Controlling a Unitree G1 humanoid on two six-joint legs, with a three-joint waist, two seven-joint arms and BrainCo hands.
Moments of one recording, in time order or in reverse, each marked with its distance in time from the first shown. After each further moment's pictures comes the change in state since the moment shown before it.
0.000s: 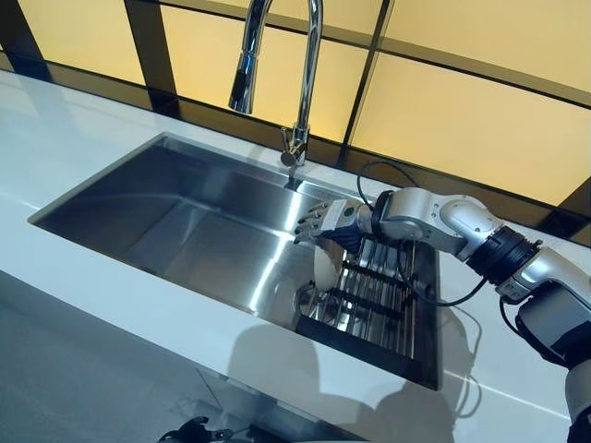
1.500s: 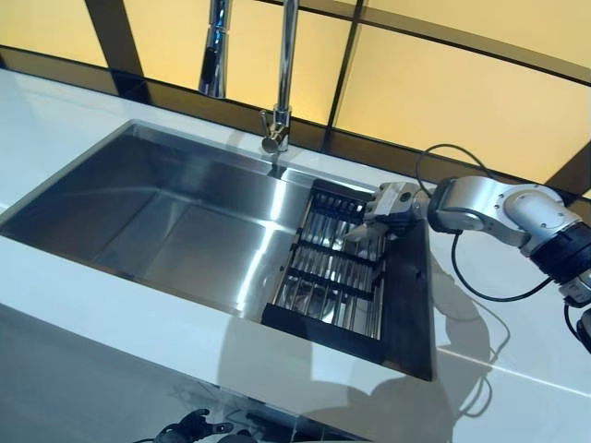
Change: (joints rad) left arm -0.011 0.006 -0.007 -0.014 0.000 -0.019 -0.004; right arm 0.008 -0.306 -0.058 -0.048 -0.135 -0.037 -0.121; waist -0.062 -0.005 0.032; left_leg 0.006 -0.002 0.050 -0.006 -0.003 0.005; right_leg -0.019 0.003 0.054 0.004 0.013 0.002
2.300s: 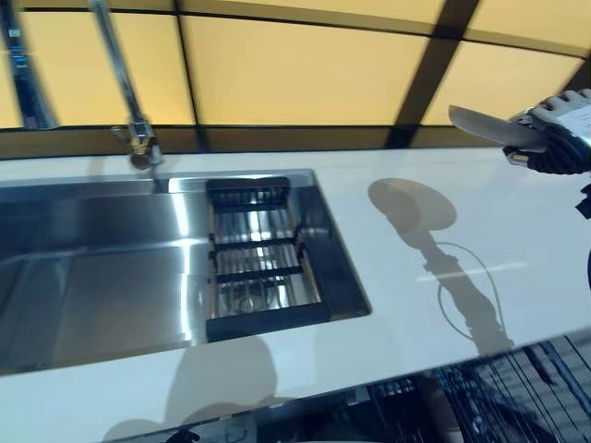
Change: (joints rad) left arm 0.065 0.034 0.023 0.063 0.037 -0.020 -0.008; right arm 0.678 -0.307 -0.830 -0.110 0.355 0.234 -0.421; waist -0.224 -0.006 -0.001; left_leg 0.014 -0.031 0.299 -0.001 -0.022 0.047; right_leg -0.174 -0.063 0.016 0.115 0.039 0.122
